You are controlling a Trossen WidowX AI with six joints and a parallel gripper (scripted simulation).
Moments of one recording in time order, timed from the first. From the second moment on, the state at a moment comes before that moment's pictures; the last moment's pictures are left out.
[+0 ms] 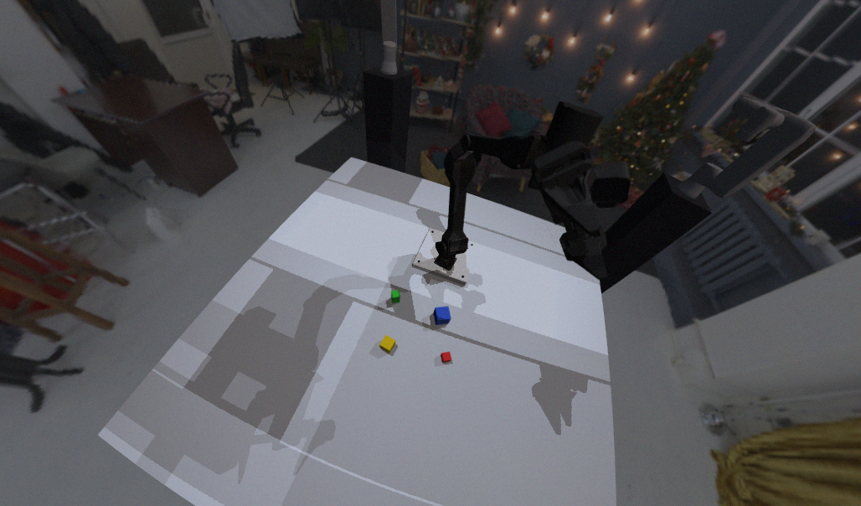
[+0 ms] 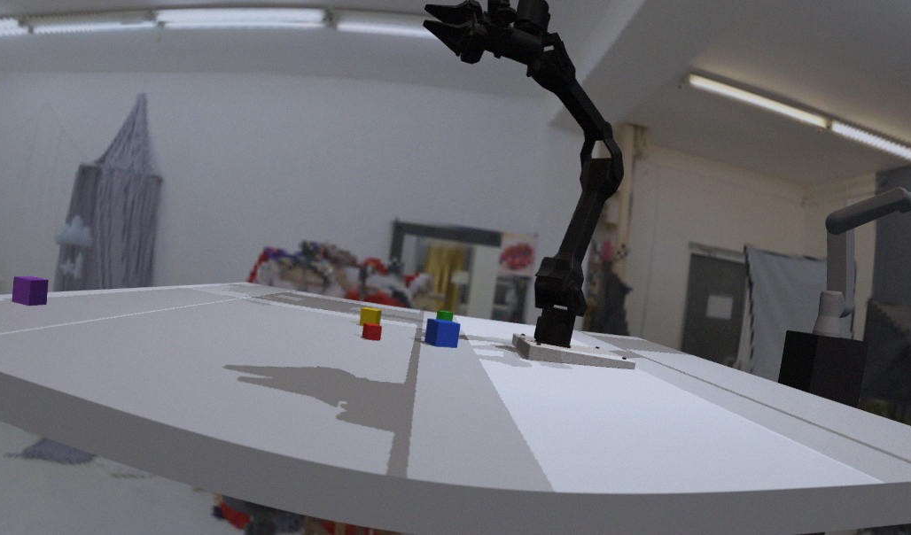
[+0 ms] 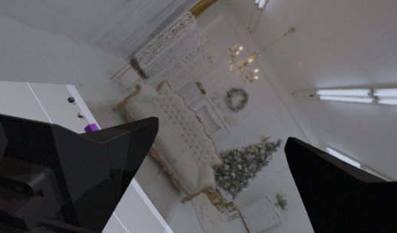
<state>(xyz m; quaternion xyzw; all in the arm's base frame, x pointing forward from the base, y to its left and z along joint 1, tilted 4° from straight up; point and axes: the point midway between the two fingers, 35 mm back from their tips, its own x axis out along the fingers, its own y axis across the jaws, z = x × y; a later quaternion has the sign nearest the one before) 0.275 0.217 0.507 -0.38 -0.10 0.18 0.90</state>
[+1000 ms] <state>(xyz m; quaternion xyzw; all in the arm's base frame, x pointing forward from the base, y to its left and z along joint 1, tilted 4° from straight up) 0.313 0.151 0.085 -0.25 0.66 0.24 0.67</state>
